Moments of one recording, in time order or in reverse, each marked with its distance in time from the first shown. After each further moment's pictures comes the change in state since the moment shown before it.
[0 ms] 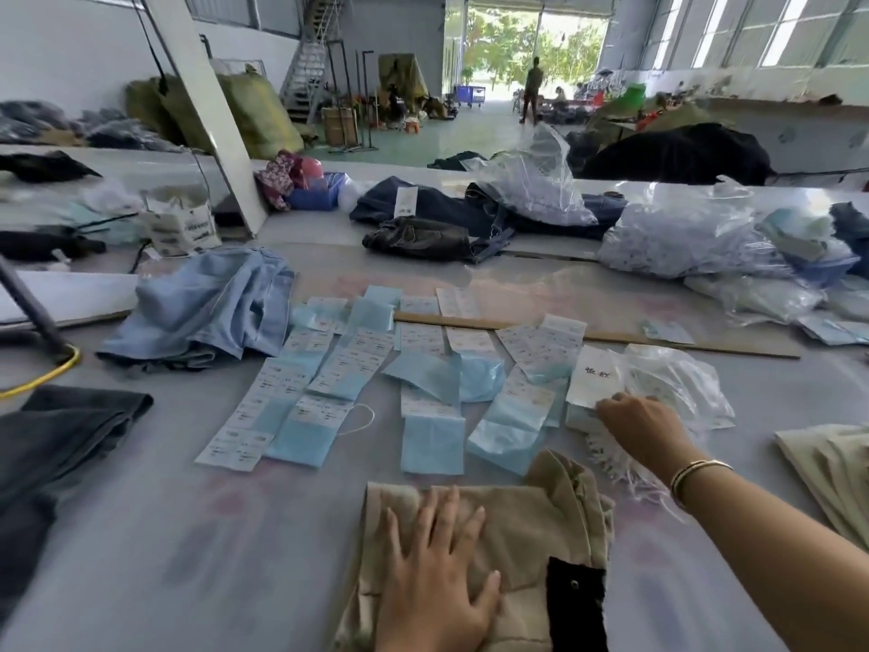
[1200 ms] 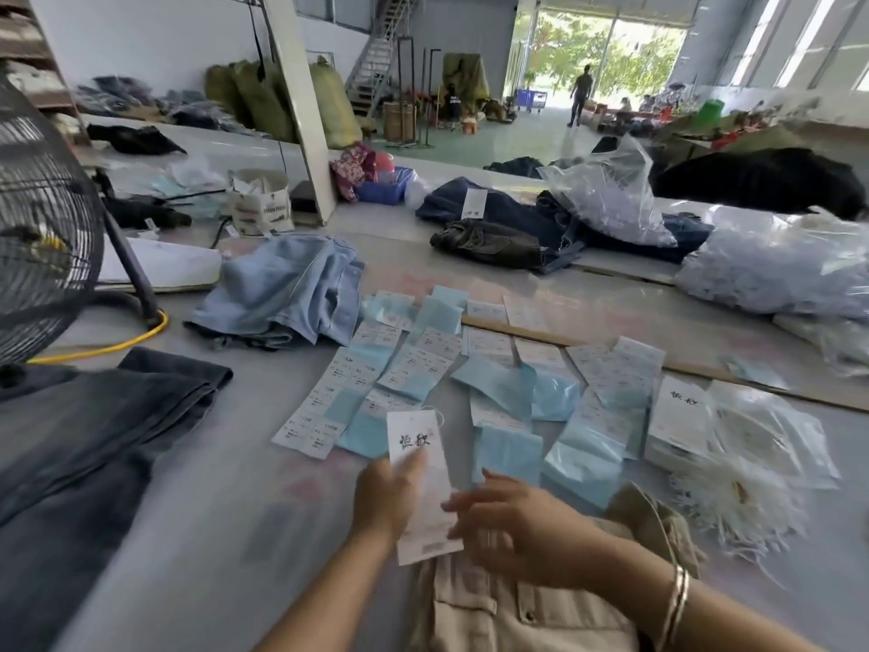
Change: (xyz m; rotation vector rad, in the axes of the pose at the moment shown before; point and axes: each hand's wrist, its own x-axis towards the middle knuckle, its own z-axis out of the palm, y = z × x) left_hand 0.050 -0.128 -0.035 -1.176 0.402 -0.610; right_hand -0.048 -0.201 -0.093 0.760 -0.087 -0.918
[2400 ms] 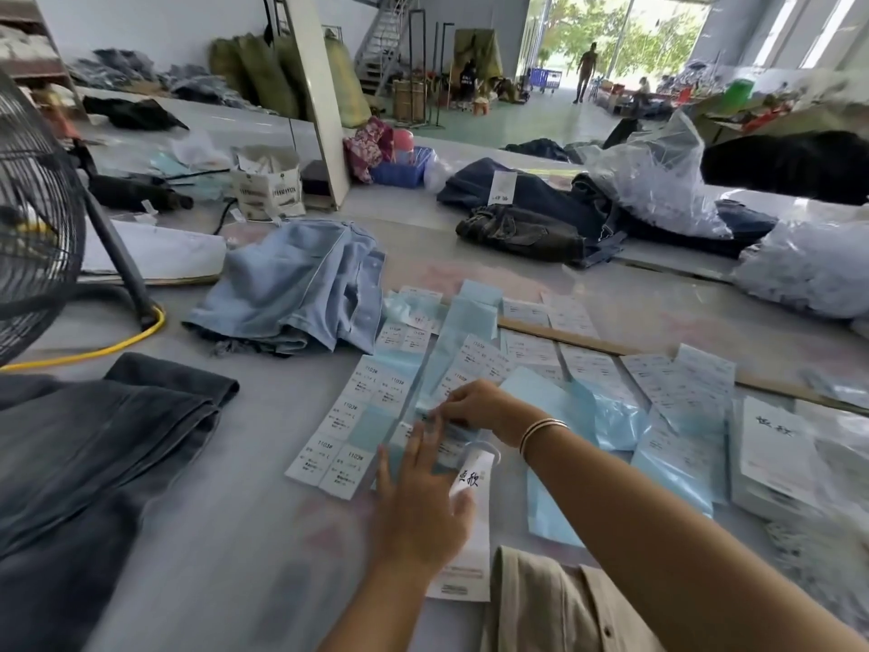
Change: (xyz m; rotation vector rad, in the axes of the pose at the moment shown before) left_hand 0.061 -0.031 0.004 0.990 -0.058 0.582; right_hand 0.207 0.120 0.015 0.511 0.039 0.815
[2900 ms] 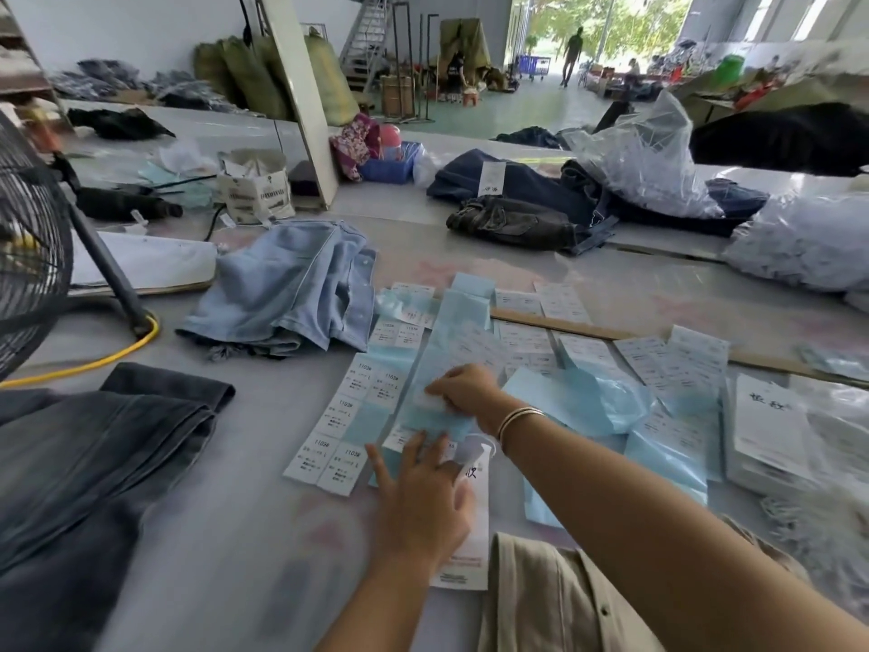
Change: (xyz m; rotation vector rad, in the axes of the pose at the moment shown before) left_hand 0.000 0.004 0.003 0.035 -0.165 -0.022; right_hand 0.006 -0.007 0.011 0.365 0.183 0.043
